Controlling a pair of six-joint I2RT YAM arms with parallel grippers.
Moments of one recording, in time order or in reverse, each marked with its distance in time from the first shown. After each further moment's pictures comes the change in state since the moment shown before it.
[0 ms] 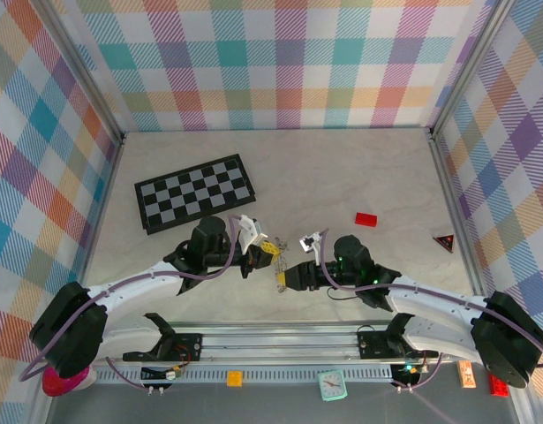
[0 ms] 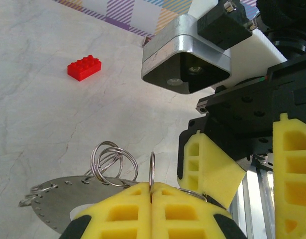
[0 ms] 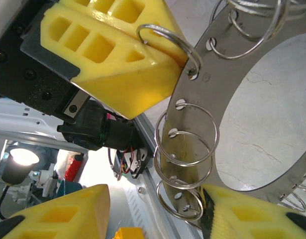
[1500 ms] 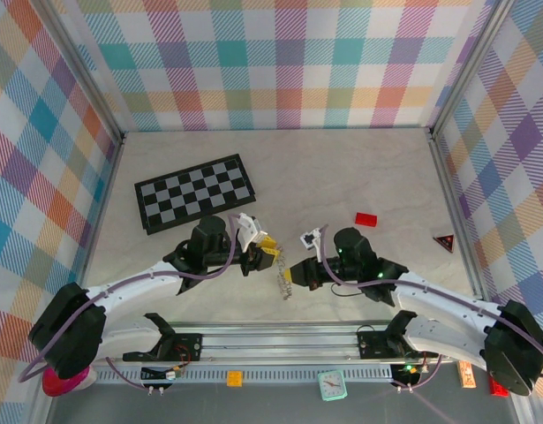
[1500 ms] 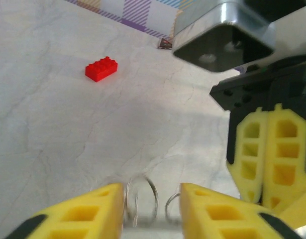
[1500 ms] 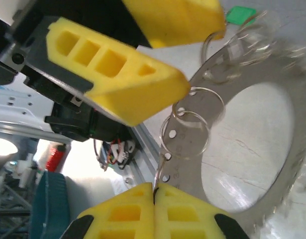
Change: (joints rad) left arm -0.002 -0.012 0.008 -0.015 -0.077 0.002; right arm -0.020 -0.063 0.142 -0.336 0.011 -0.174
